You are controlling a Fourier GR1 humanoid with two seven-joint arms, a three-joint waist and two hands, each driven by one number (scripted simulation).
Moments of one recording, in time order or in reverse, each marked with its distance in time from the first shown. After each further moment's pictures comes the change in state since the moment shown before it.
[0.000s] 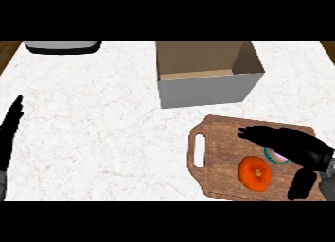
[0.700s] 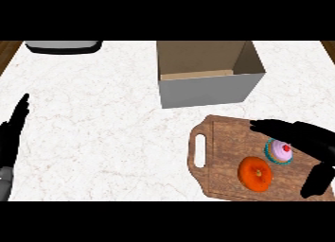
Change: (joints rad) left arm -0.028 0.032 -0.080 0.036 0.048 0.061 -0.004; right arm -0.038 -0.150 0.046 0.027 -0.211 -0.087 -0.039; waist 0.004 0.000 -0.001
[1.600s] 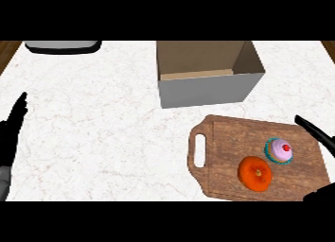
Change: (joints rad) left arm -0.001 0.027 -0.025 -0.011 0.037 0.023 0.013; right arm 0.193 0.065 -0.205 0.213 -0.401 -0.196 -0.454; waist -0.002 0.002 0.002
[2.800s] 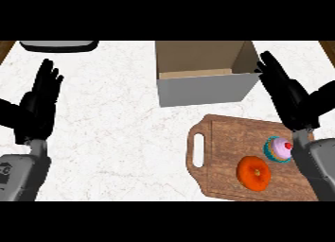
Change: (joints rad) left arm -0.174 -0.198 -0.002 -0.153 0.217 0.041 0.029; right arm -0.352 0.297 0.039 -0.151 -0.421 -0.406 0.902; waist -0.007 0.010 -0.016
